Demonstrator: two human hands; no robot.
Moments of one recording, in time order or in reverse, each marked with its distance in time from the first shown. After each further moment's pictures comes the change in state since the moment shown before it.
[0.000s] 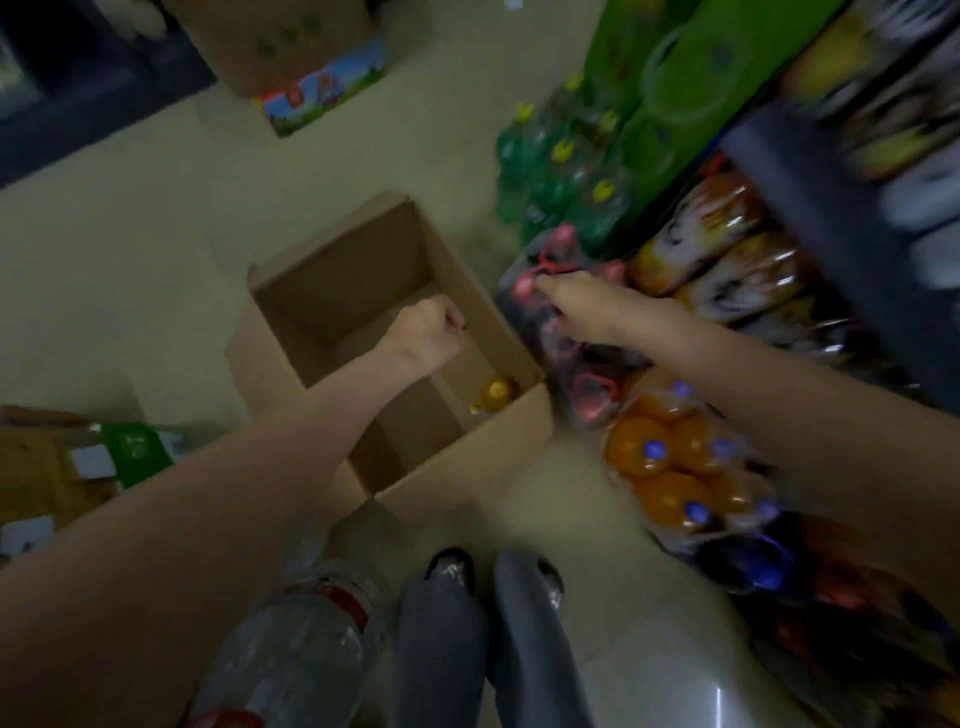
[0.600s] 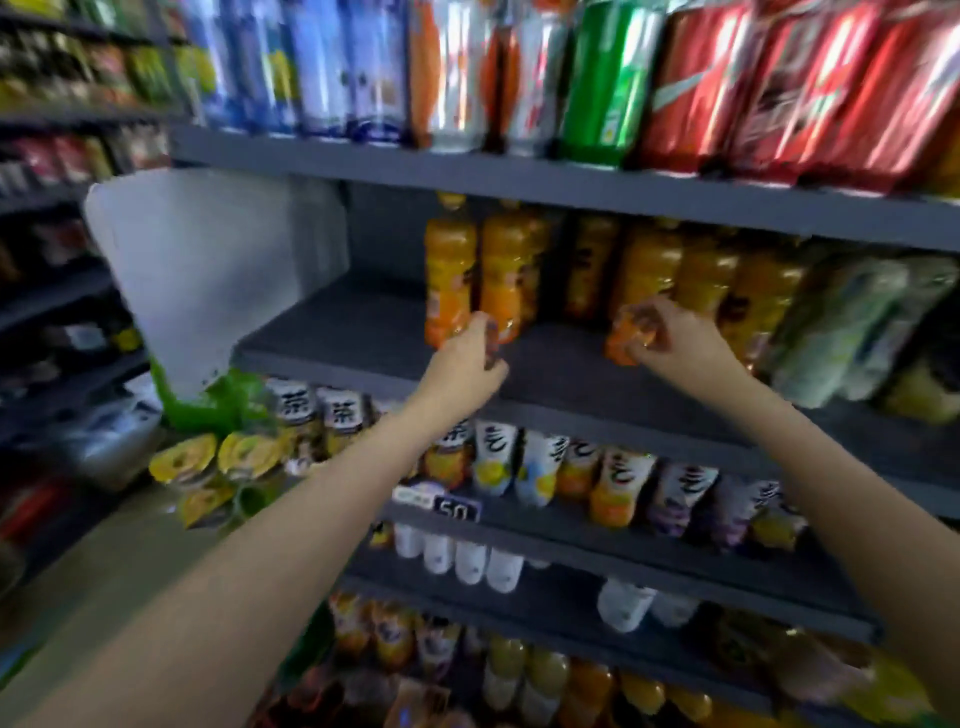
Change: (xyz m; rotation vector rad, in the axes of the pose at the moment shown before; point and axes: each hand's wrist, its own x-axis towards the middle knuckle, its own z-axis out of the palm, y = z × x) left_hand -0.287 0.596 -0.063 0.031 0.064 1.256; right_hand -0.645 0.135 -0.318 0.279 1.195 0.879
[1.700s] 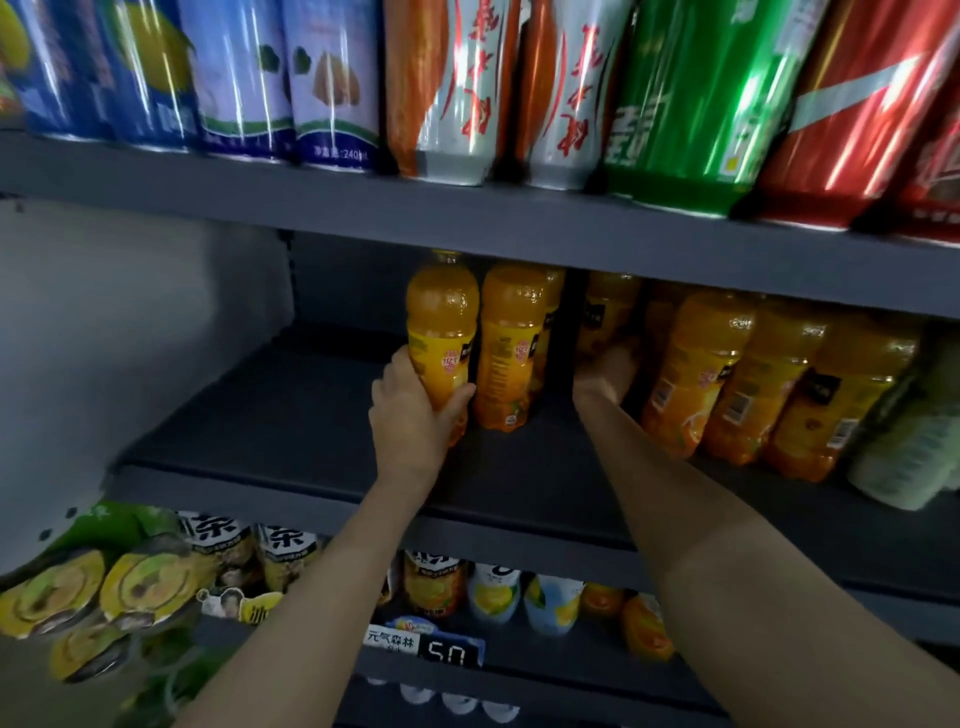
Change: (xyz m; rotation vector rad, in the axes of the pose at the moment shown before) left_hand 0.116 -0.098 0.027 -0.097 0.416 -0.109; right_hand 0.196 0.026 0.150 0.214 0.496 0.751
